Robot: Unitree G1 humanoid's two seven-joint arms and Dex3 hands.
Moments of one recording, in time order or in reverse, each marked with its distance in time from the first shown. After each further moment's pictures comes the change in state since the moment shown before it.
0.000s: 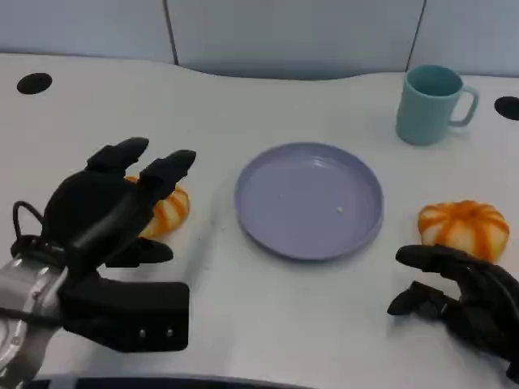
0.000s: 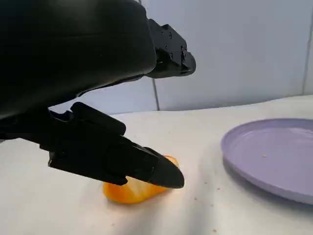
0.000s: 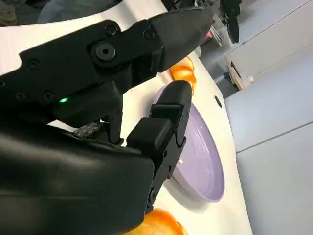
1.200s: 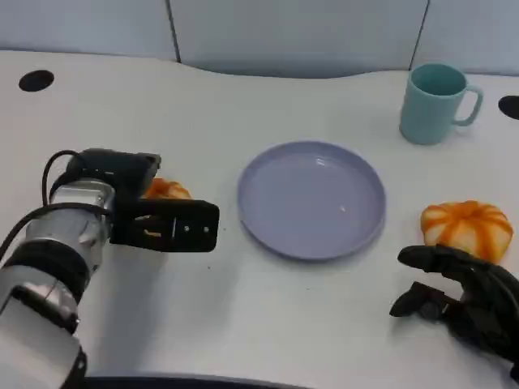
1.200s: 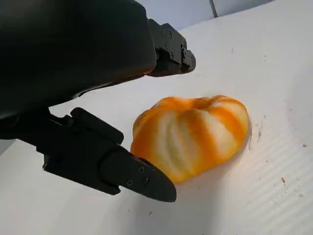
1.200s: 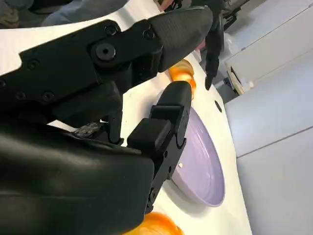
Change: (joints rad) left arm -0.635 -0.192 -0.353 1.070 -0.059 0.189 -0.006; right arm 0.002 -0.007 -0.012 -0.005 0.005 0.013 0.026
